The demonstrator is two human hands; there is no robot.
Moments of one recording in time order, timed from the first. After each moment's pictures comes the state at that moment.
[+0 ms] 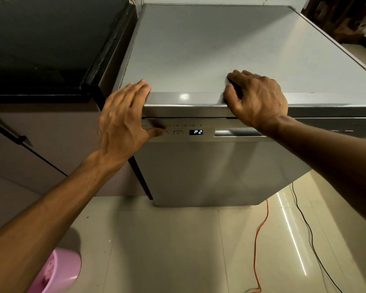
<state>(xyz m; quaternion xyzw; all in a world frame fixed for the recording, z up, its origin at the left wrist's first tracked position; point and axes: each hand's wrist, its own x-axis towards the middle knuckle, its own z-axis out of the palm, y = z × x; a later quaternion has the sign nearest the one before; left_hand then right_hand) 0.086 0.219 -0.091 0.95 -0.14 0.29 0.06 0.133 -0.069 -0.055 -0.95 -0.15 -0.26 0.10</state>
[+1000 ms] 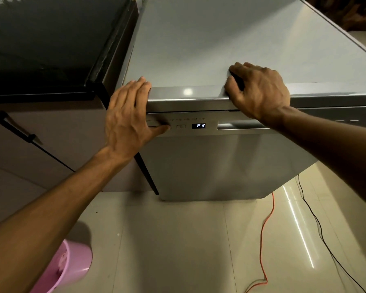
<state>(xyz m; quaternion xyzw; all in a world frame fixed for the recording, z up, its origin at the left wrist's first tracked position) 0.086 0.218 -0.102 0.93 -0.14 0.33 0.03 0.131 -0.071 -0.054 -0.95 -0.15 -0.25 0.10</state>
